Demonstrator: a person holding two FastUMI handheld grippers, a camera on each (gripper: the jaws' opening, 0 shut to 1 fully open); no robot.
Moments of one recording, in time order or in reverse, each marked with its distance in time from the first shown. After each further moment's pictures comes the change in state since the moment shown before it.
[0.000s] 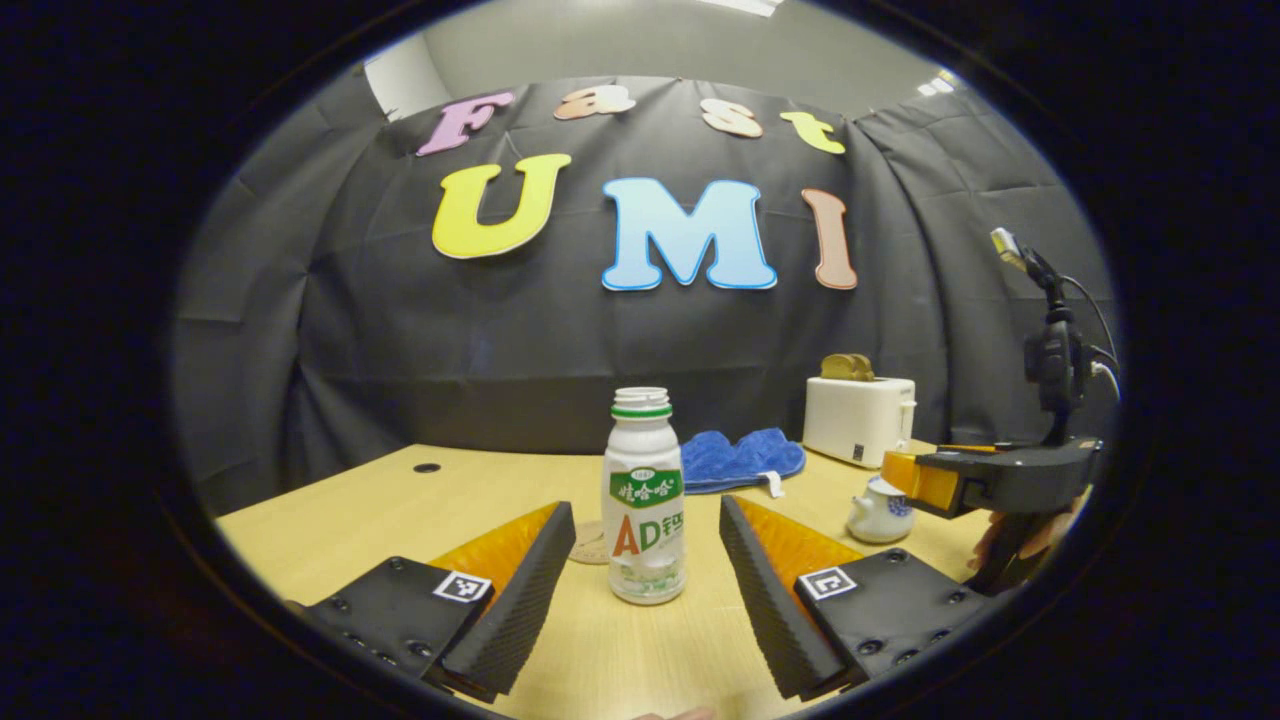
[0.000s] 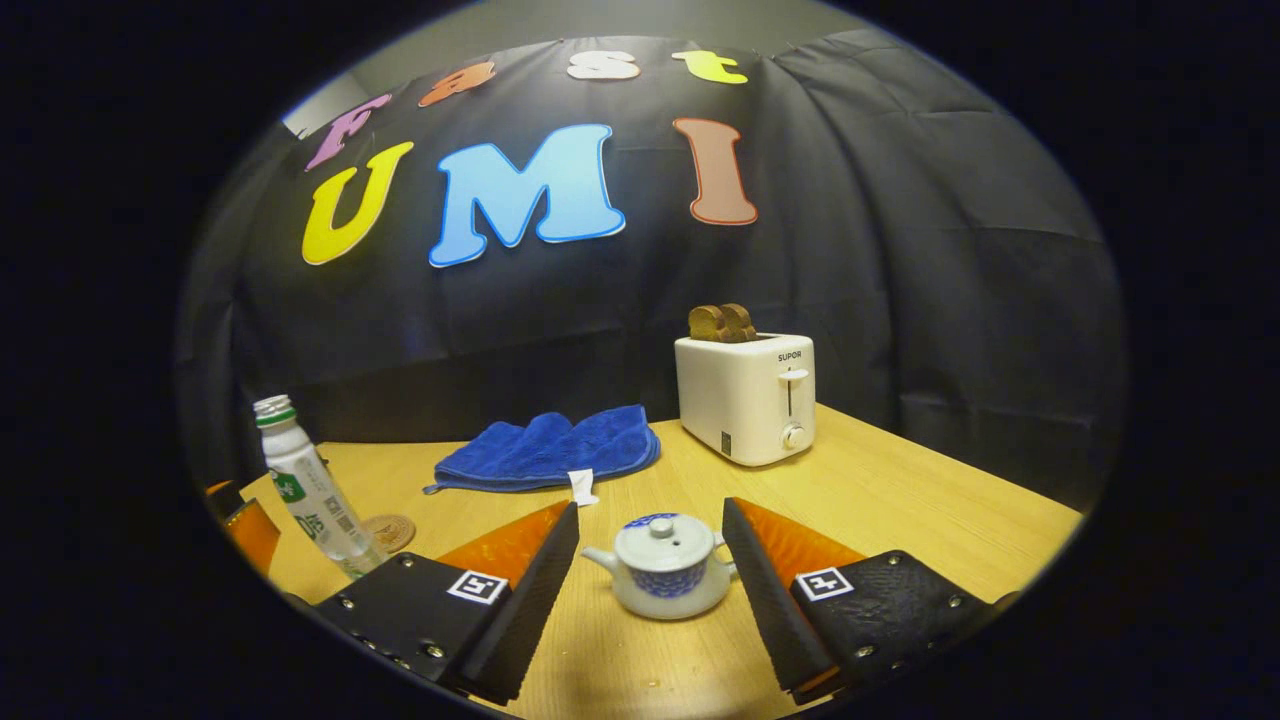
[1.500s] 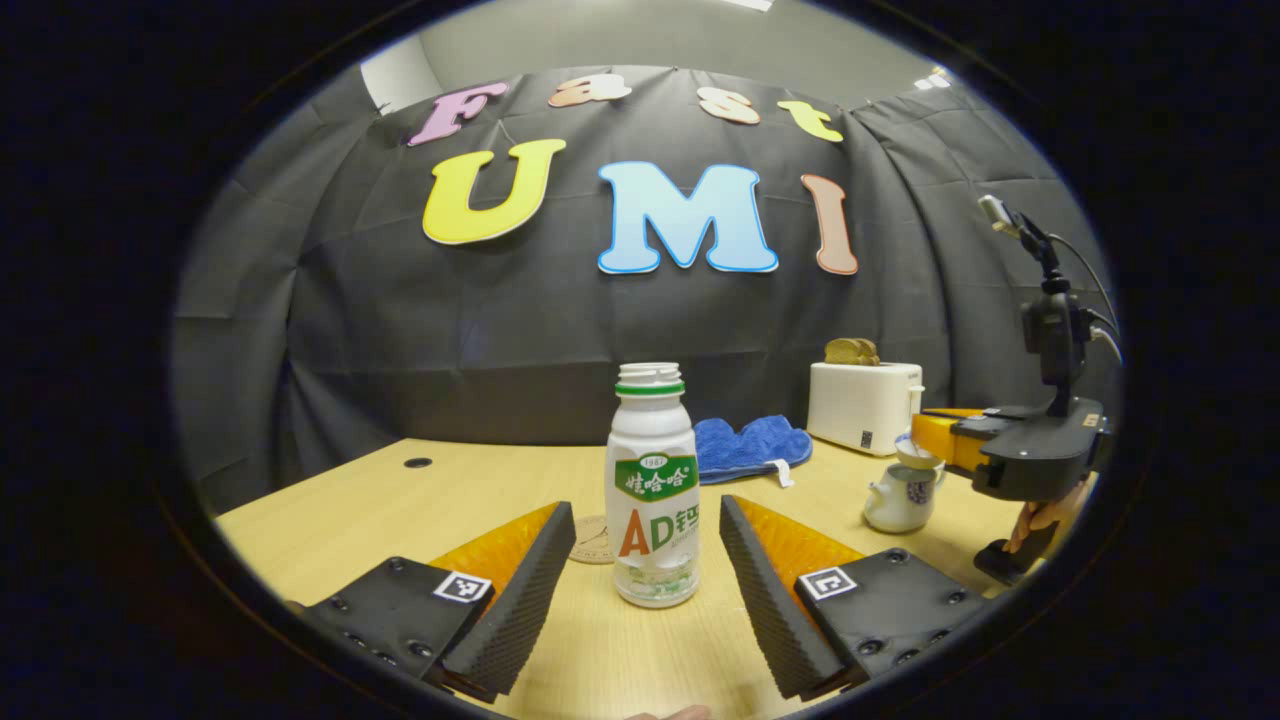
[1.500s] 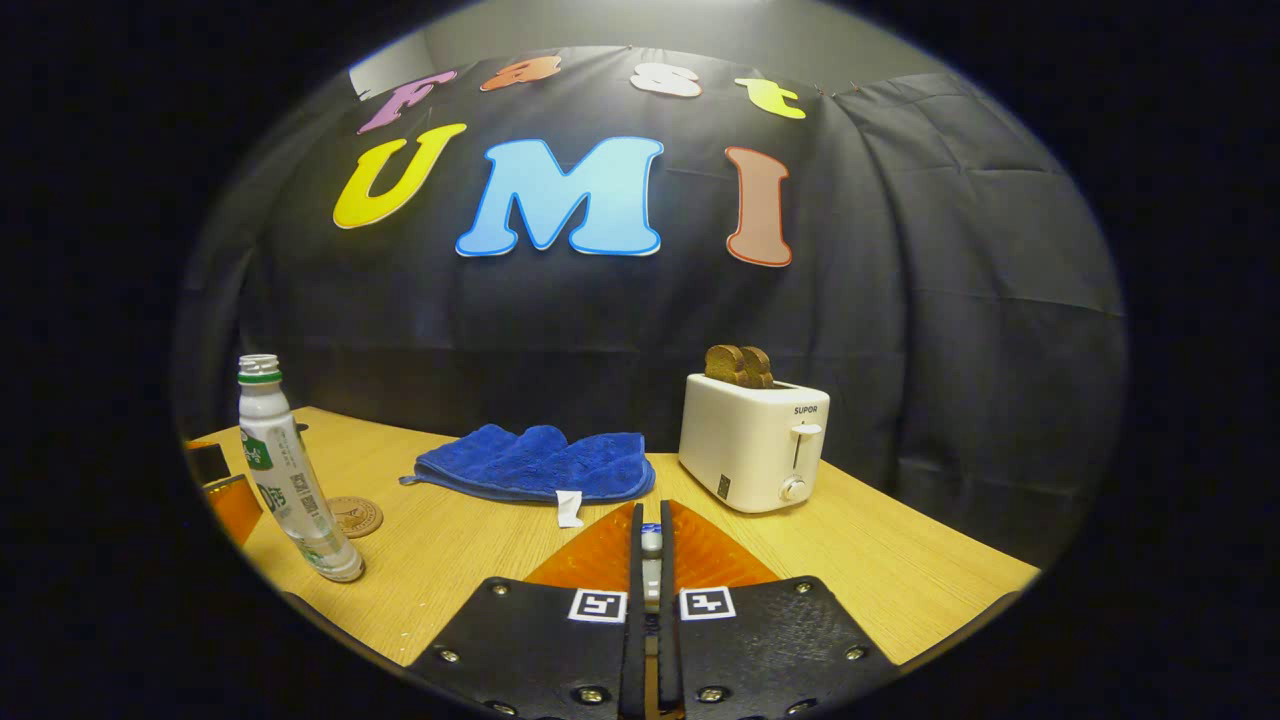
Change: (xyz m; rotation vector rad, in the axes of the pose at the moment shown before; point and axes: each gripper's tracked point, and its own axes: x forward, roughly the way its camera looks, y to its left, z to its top) left arm 0.023 0.009 -0.014 0.000 0.026 -0.021; right arm -0.001 0.014 0.023 -0.163 -0.109 0.029
